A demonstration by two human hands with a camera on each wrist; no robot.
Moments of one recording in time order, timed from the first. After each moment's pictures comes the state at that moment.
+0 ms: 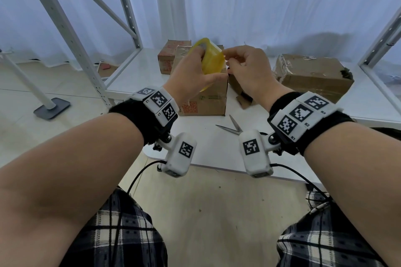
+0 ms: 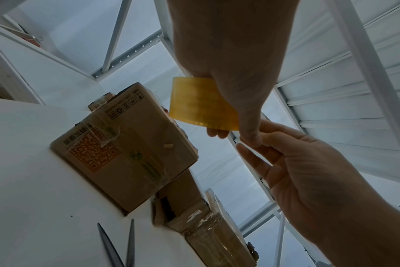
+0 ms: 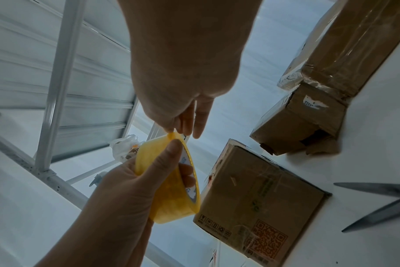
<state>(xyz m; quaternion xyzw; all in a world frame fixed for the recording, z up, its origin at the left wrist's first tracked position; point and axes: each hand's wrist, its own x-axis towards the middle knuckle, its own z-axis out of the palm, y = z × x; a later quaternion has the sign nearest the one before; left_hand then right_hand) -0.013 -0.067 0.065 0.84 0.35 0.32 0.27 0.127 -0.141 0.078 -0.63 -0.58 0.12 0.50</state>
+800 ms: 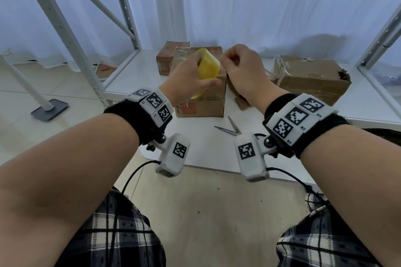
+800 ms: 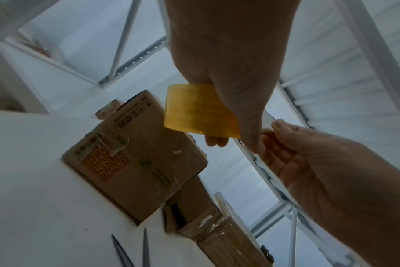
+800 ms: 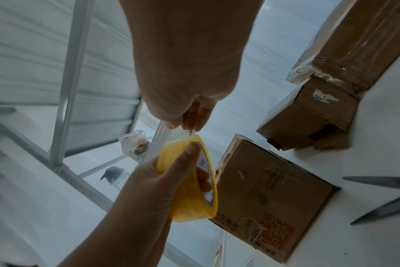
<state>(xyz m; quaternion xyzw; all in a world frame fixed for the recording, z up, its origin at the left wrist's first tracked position) -0.017 -0.065 0.064 0.84 0.38 0.25 0.29 0.121 -0.138 0.079 -0.64 -0.57 0.12 0.50</state>
